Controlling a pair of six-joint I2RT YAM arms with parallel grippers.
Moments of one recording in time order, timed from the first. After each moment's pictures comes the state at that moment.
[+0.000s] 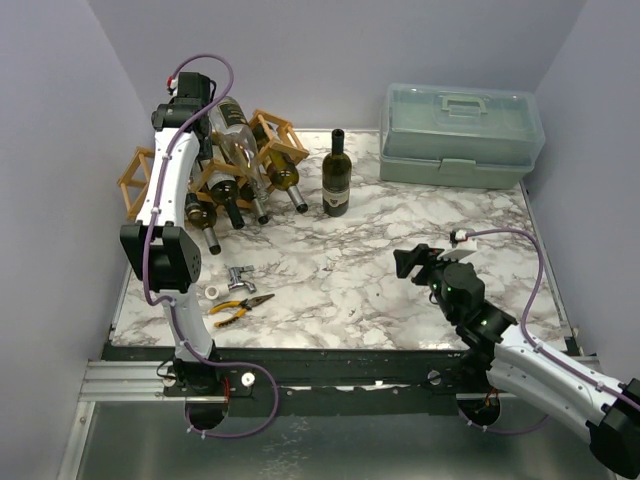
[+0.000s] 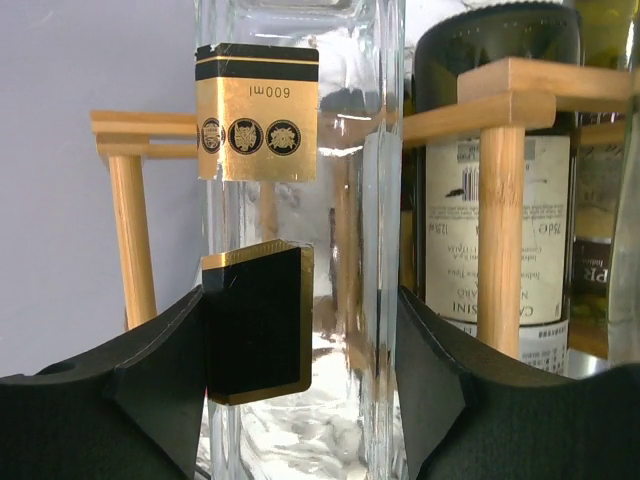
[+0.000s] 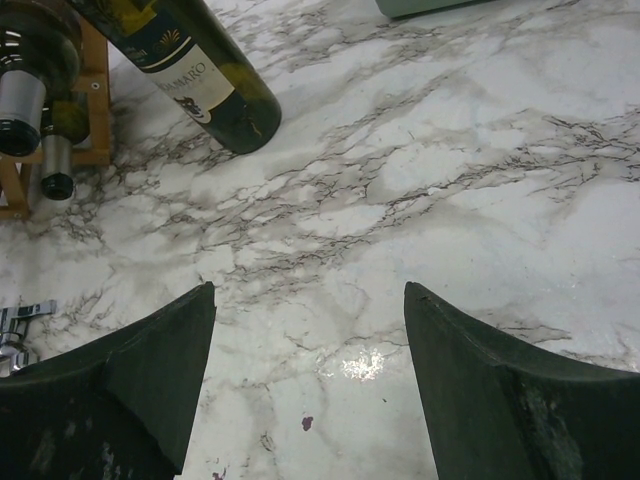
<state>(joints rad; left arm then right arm) -0.04 1.95 2.14 -1.12 -0.51 -0.13 0.70 0.67 0.27 0.17 0.46 0.52</state>
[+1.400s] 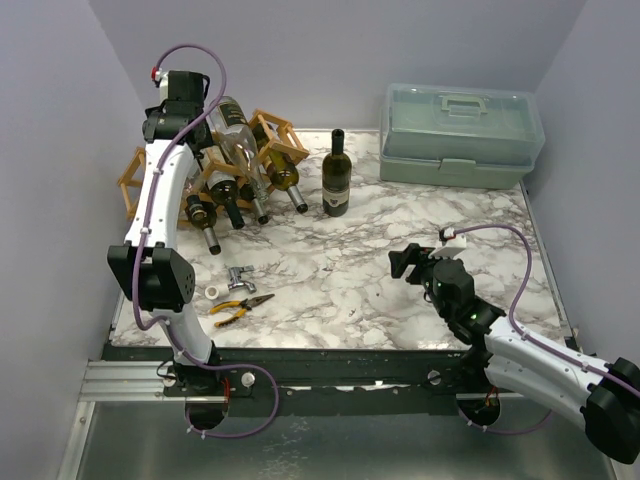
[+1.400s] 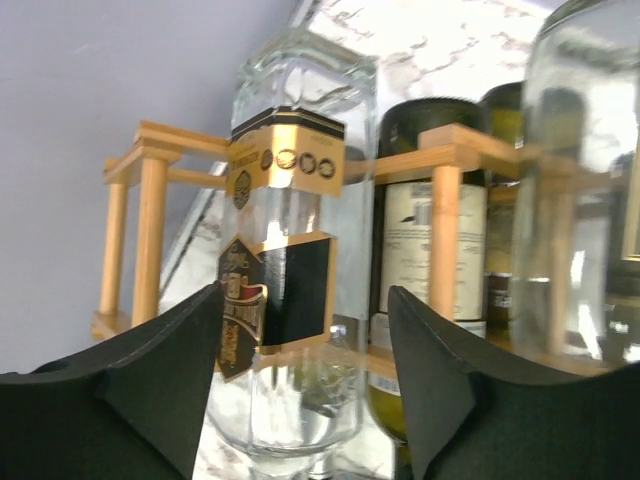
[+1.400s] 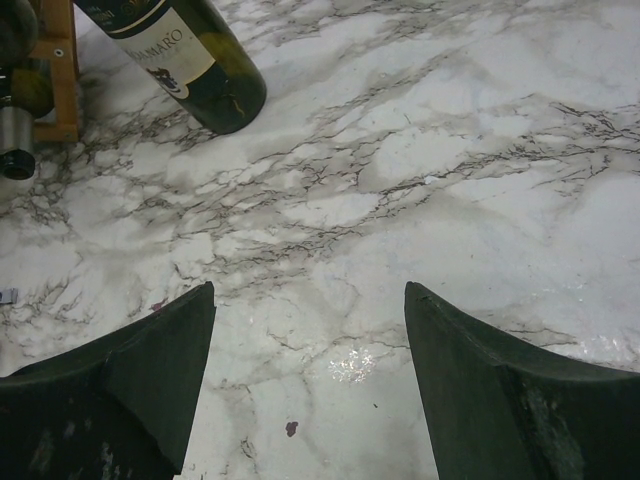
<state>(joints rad) -0.04 1.81 2.00 -0.95 -0.52 -0.24 0.70 0.81 0.26 0.27 0.45 0.49</state>
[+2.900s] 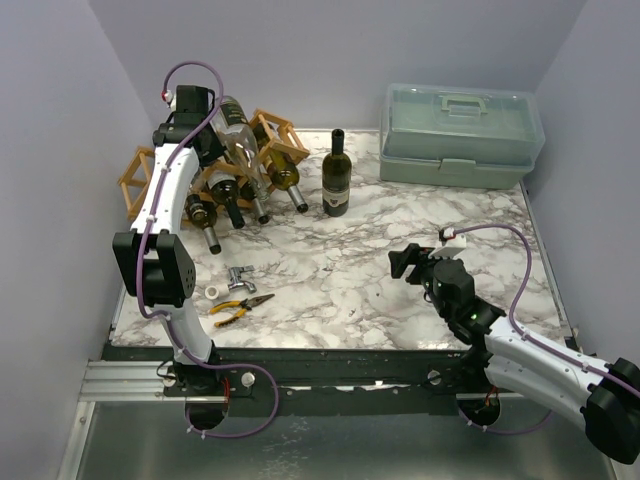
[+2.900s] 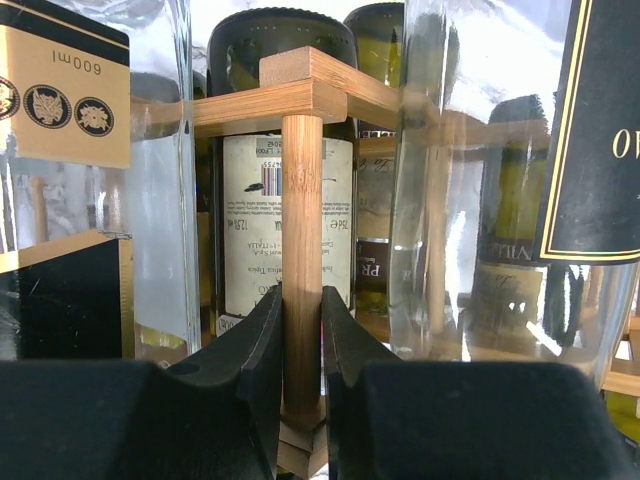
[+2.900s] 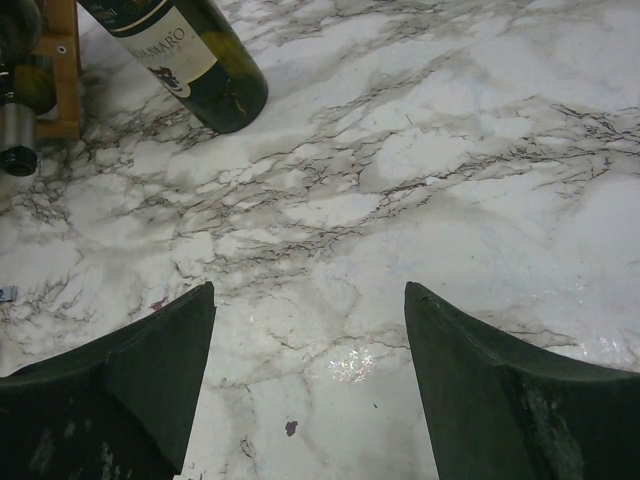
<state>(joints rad) -0.03 1.84 1.86 -0.80 -0.18 -0.48 0.70 0.81 0.26 0.27 0.45 0.49</state>
